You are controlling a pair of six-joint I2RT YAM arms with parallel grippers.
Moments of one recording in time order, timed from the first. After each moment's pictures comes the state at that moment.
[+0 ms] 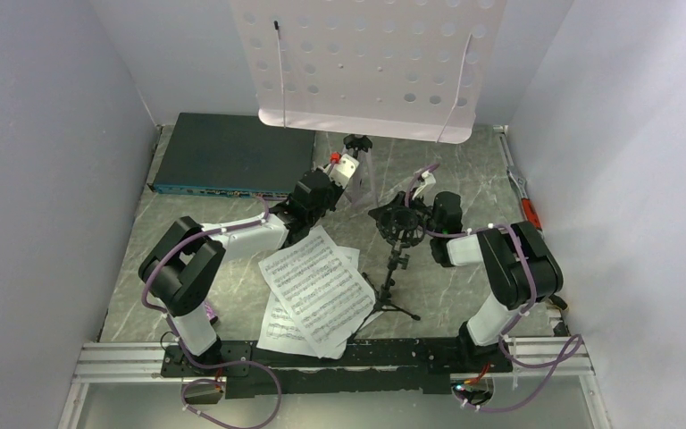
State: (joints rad) left arm -0.74 1.73 1.03 0.40 -0.27 0.17; right arm 0.24 1.66 0.52 0.94 -0.62 0.50
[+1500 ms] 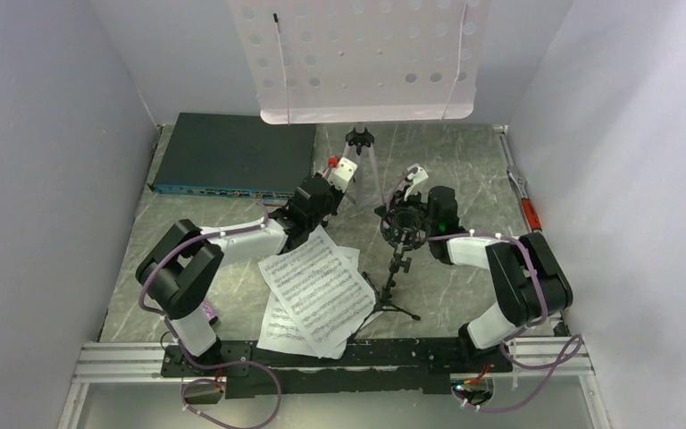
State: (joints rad) left arm -0.75 1.71 0.98 0.43 -0.27 0.11; right arm 0.28 1.57 0.57 0.71 -0.49 0.13
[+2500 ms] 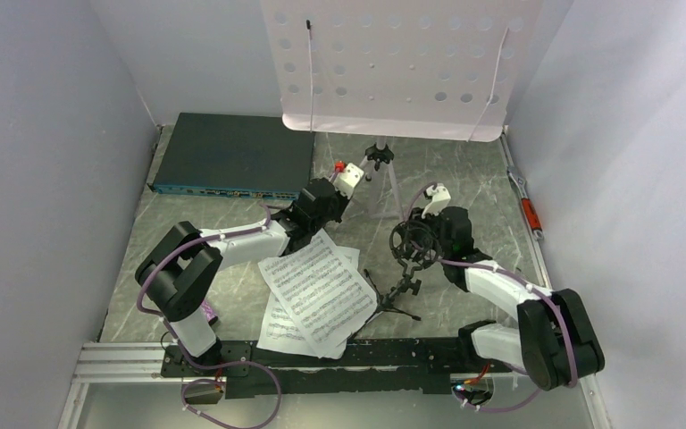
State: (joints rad) left arm -0.78 1.70 0.99 0.35 -0.23 0.09; right arm 0.28 1.21 0.40 0.39 -0.21 0.21
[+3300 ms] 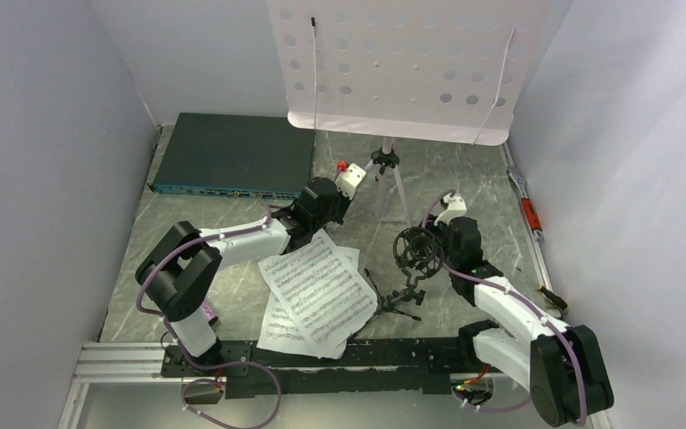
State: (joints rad) left arm -0.77 1.70 1.02 0.29 -0.17 0.06; right arm 0.26 0.99 0.33 0.24 -0.13 0.35
